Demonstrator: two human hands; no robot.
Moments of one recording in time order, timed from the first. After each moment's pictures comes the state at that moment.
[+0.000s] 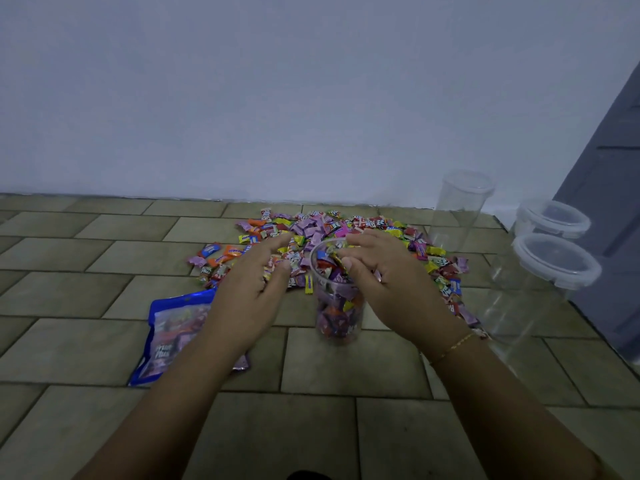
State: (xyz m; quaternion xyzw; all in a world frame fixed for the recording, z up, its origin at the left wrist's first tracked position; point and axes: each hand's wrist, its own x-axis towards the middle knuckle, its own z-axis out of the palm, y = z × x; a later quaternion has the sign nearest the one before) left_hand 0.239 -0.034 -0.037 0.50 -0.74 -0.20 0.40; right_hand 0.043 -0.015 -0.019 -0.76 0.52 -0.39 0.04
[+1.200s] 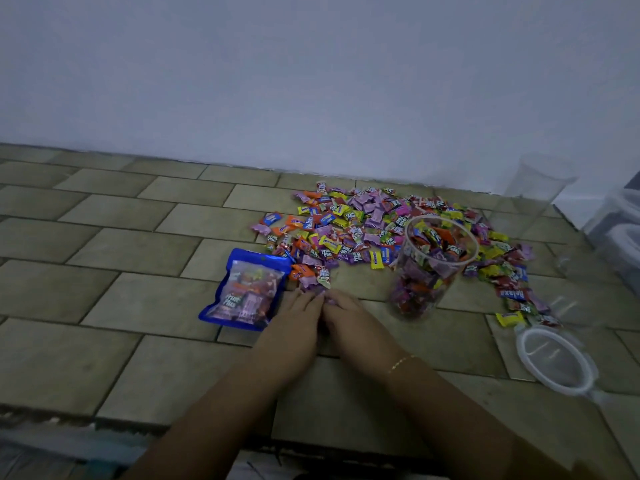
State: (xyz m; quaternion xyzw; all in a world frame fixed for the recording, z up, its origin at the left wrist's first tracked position) left_hand 0.311 -0.022 -0.115 0.57 -0.80 -0.20 0.05; right_hand 0.180 -0.021 -0.135 -0.80 0.56 -0.14 0.17
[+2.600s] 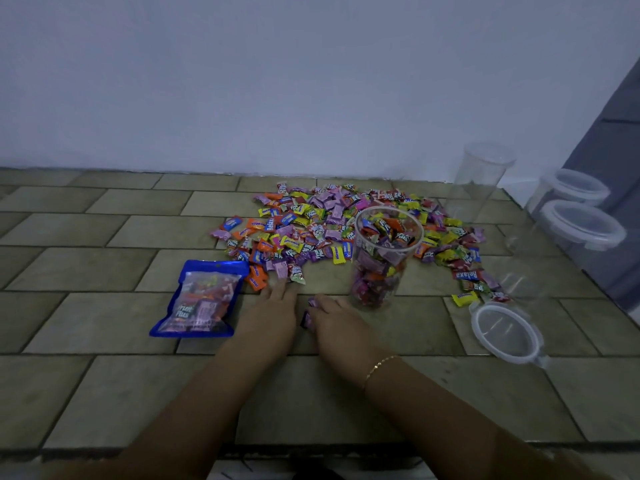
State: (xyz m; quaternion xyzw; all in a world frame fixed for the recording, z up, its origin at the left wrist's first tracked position) left_hand 0.284 -0.041 -0.119 0.57 -0.81 -0.11 -0.06; right_hand 0.156 -0.003 -0.133 -0.78 0.62 -0.06 0.09
